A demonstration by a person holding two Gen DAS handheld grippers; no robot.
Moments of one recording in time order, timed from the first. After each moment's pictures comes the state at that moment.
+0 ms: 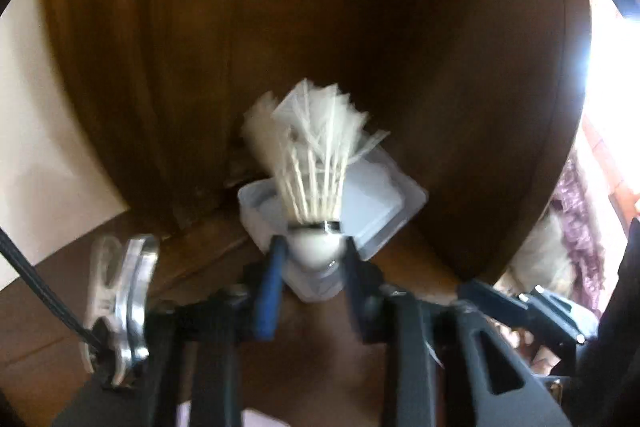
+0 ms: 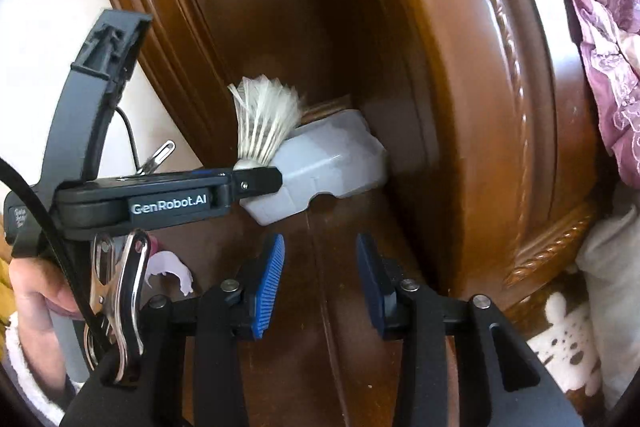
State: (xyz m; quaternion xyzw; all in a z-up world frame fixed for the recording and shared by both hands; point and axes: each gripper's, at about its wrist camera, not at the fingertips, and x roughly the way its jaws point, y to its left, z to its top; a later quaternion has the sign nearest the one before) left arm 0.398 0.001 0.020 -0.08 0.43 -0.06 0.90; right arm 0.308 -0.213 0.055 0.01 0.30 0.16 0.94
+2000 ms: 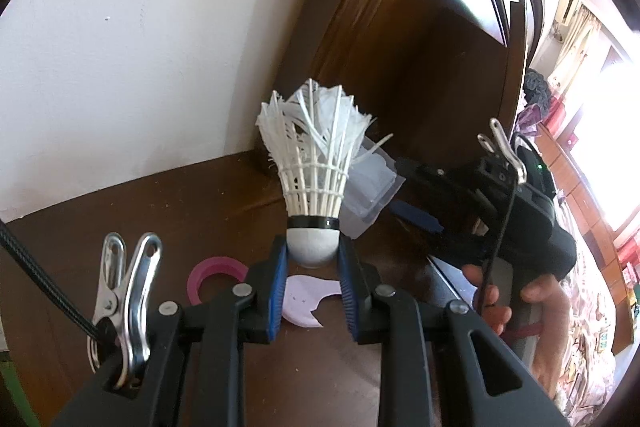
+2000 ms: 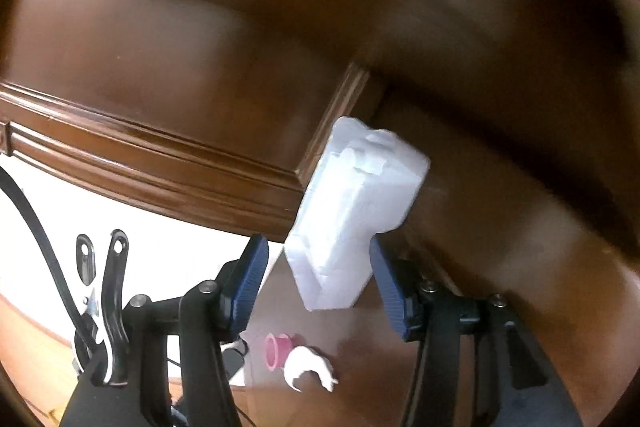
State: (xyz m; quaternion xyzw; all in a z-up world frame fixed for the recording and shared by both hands) left arm 0.291 0.076 0.029 -0.16 0.38 -0.07 0.91; right arm 0.375 -0.224 0.028 0.39 0.33 0.25 0.82
